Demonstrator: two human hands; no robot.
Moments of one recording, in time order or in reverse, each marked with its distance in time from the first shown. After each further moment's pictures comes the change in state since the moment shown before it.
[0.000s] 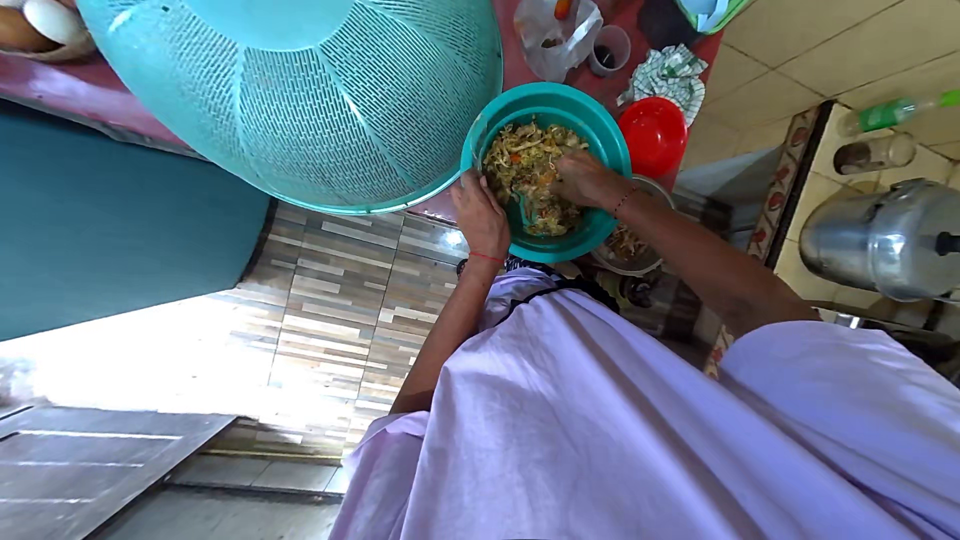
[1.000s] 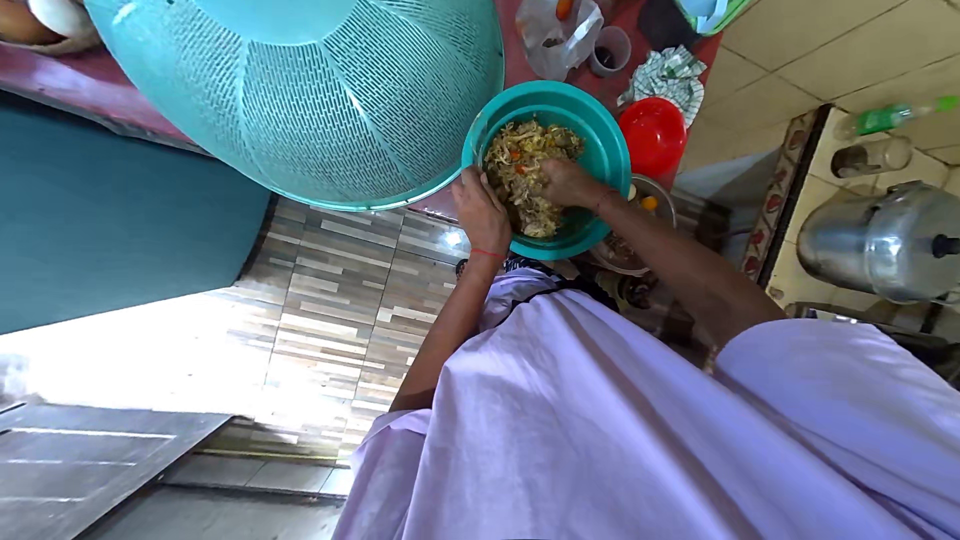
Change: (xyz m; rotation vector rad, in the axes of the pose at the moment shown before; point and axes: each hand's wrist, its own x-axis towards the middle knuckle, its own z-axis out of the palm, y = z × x) left_hand -0.001 0.002 0.002 -0.040 0.026 -0.010; right_hand 0.020 -0.006 0.025 0.195 0.005 -0.009
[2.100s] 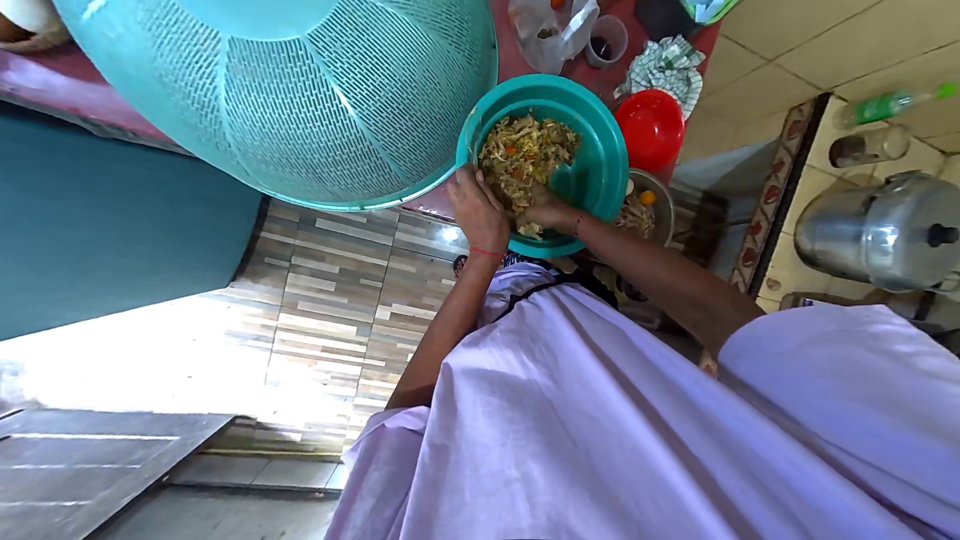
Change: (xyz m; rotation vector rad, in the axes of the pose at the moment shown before) left_hand -0.001 0.000 0.004 0.025 0.053 0.015; right_hand -0.002 -0.010 0.064 0.633 -0.020 0.345
